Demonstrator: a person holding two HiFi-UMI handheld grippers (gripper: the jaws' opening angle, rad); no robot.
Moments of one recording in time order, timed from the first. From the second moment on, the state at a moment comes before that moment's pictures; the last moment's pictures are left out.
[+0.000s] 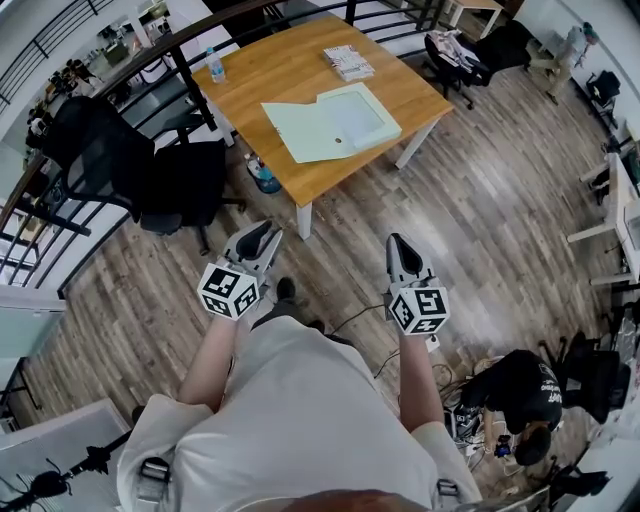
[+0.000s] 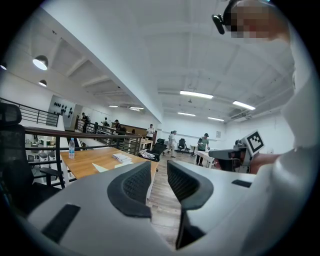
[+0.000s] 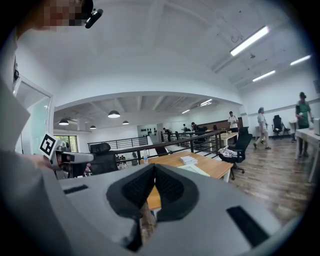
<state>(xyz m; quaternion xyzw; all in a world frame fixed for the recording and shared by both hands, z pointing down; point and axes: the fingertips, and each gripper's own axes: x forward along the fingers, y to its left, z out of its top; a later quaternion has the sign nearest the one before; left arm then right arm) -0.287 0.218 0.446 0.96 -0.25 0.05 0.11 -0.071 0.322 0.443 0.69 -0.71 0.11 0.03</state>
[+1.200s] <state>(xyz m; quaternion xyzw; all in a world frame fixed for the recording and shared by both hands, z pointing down) -0.206 -0.009 0.450 0.97 -0.19 0.05 0.12 -0.007 0.117 0.452 0.73 -0.67 0.13 0.04</state>
